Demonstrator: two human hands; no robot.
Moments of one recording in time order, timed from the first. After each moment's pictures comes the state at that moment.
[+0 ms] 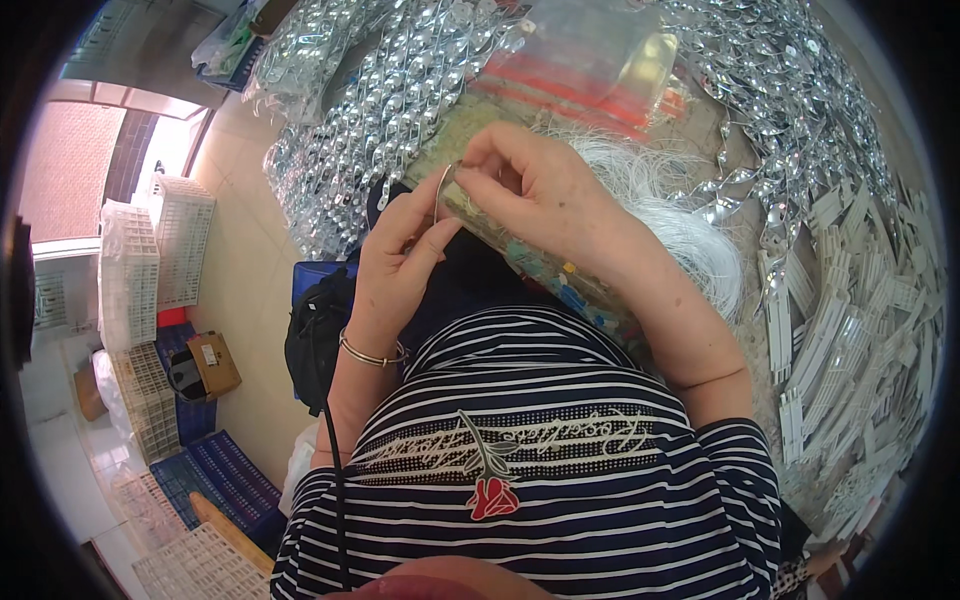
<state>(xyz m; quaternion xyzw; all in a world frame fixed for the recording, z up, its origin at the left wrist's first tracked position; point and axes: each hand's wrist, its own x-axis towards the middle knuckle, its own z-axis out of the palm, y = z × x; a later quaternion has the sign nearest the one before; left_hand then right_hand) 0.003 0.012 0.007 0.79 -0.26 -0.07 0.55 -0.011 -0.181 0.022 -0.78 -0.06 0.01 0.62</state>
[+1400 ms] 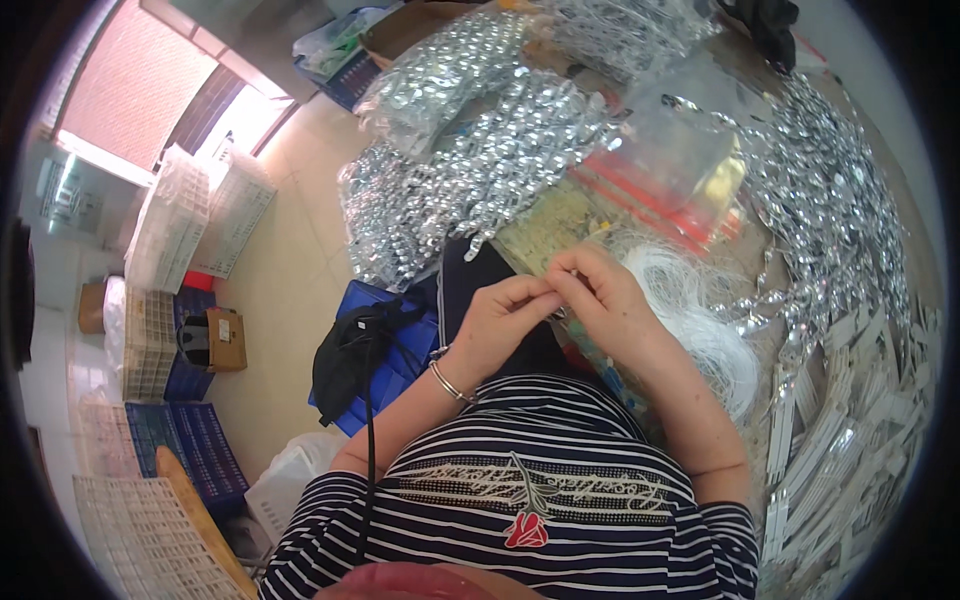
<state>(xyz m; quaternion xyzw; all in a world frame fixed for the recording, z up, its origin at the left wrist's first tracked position) -0.011 0.005 -0.010 0.70 -0.14 -0.17 0.67 -0.021 -0.165 0.017 -0.77 -0.12 0.03 0.63</state>
